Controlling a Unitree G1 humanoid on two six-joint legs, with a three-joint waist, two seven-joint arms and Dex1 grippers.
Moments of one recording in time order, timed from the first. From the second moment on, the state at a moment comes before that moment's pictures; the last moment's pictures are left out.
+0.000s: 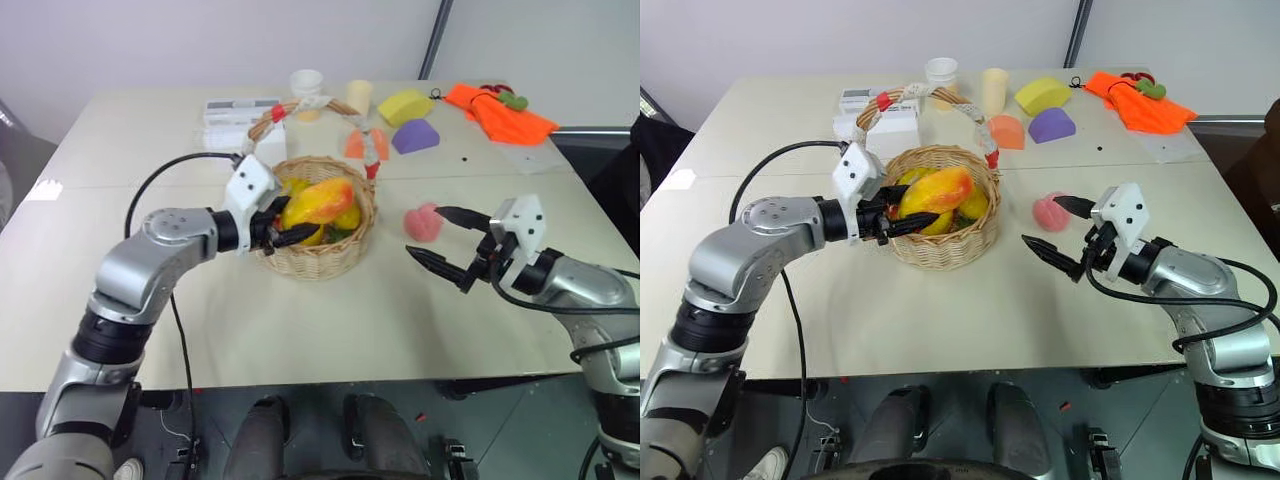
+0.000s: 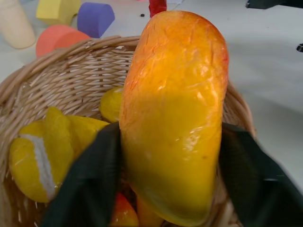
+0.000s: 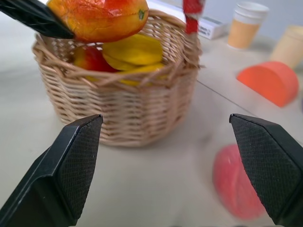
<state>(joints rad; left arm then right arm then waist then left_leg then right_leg) -0.63 0.61 -0.14 -0.27 -0.49 0.79 -0.69 -0.17 -0.74 -0.19 -0.35 0.52 0.45 0.76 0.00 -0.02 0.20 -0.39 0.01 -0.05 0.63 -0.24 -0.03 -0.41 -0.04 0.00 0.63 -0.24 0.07</state>
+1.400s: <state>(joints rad) -0.20 0.74 0.26 -0.33 -0.68 0.56 -0.92 -0.37 -0.70 -0.12 -0.42 0.55 0.60 0.78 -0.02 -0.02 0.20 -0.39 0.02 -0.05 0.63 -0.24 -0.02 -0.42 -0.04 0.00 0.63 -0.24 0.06</state>
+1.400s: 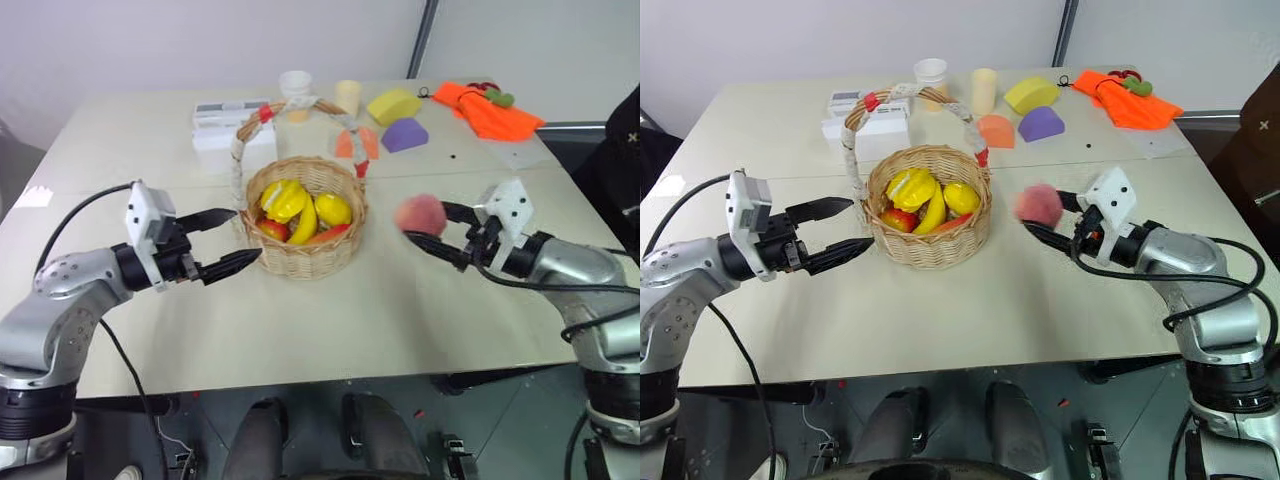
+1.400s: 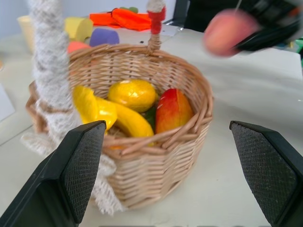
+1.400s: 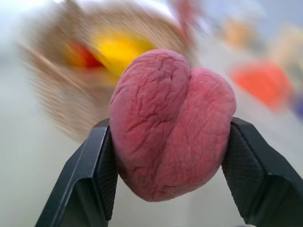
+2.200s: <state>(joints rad) -0.14 0.70 0.30 -0.35 -0.72 0.52 -0.87 -0.42 -0.53 -0.04 -0.44 0.48 0.71 0.60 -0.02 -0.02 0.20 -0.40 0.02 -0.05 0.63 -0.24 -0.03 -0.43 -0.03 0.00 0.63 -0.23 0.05</state>
